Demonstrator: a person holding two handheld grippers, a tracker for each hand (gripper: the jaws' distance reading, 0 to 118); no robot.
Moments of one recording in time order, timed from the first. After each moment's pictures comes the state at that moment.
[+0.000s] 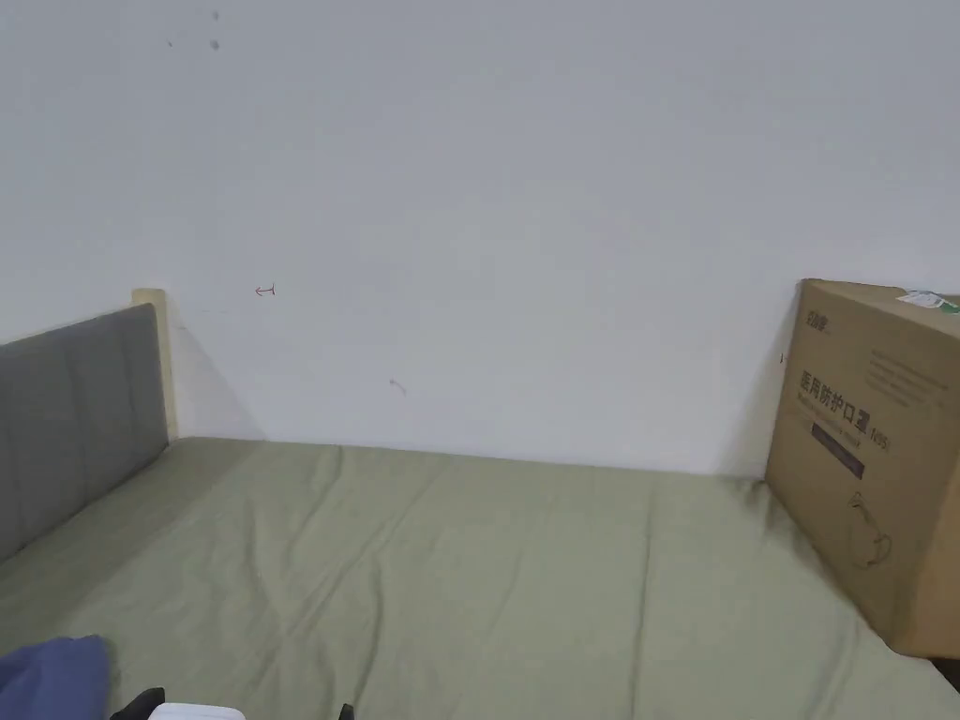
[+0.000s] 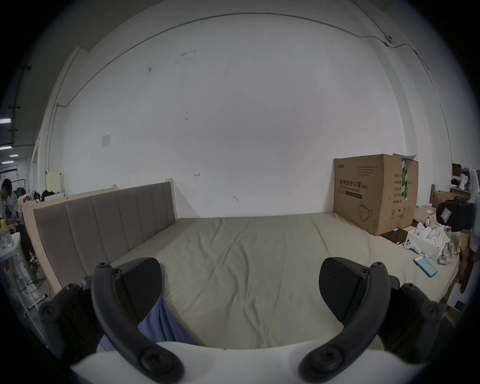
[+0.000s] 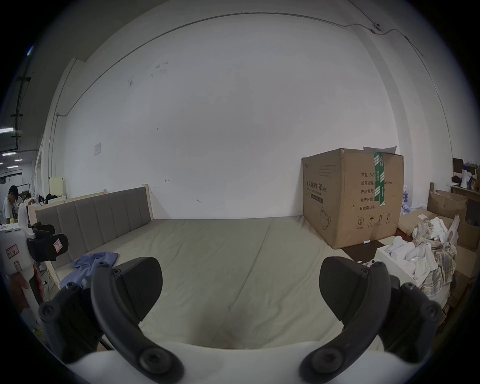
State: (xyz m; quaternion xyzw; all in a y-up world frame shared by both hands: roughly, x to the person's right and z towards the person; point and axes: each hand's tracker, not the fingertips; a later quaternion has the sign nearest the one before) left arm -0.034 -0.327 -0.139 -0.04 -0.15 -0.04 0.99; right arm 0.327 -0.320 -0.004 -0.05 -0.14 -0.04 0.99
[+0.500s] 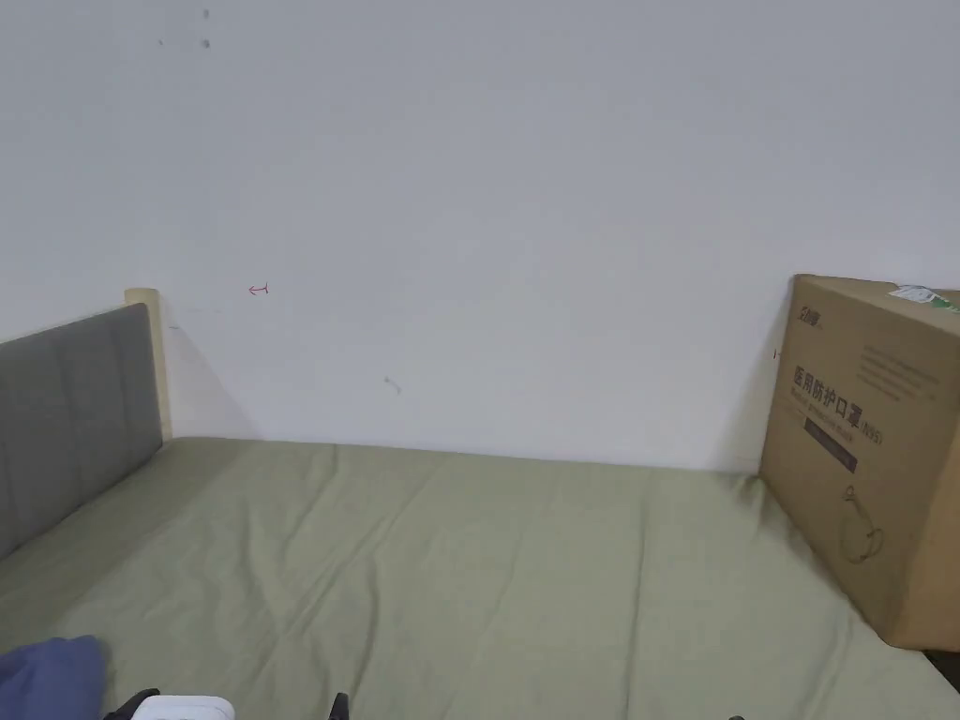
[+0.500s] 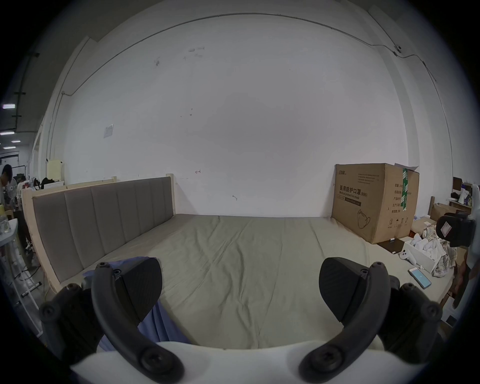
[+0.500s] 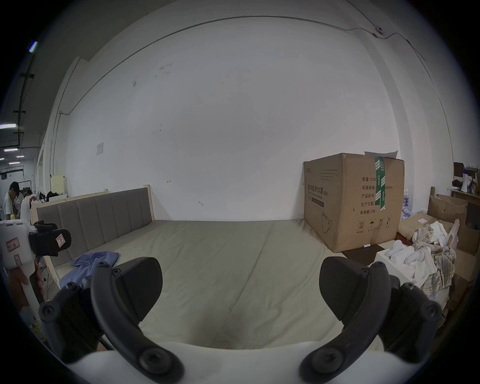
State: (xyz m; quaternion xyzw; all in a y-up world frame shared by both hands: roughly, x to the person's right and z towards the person) left arm -0.034 -0.323 -0.139 -0.05 -0.15 -0.01 0.99; right arm 0.322 -0.319 -0.001 -0.04 -0.14 -0.03 0.99
